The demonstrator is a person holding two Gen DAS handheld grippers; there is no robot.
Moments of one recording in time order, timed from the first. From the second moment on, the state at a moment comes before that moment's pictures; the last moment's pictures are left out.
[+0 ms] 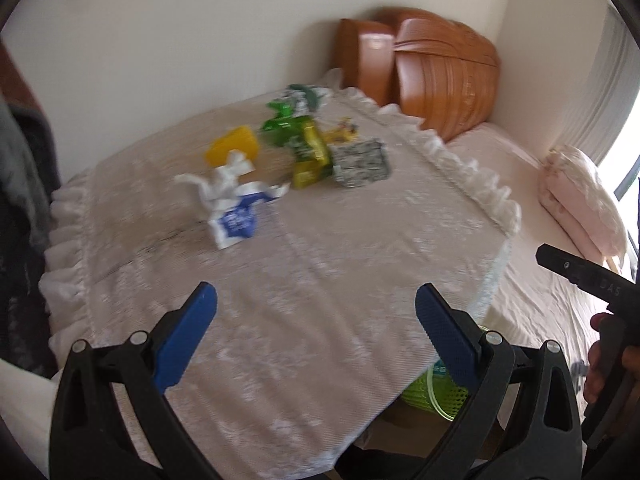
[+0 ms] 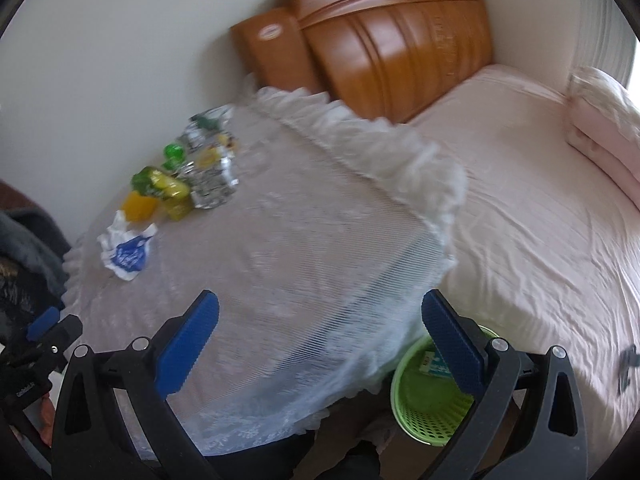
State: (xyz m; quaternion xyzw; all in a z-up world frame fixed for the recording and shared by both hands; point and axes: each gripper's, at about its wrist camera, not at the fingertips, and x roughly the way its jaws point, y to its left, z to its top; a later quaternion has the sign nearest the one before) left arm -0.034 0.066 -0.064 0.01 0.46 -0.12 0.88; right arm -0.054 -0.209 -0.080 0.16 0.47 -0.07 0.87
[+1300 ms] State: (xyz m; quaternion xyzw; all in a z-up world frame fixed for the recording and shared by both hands) left arm 0.141 0.092 -0.184 0.05 0.52 -0.06 0.85; right arm 0.069 -0.145 -0.116 0.11 0.53 -0.05 0.84
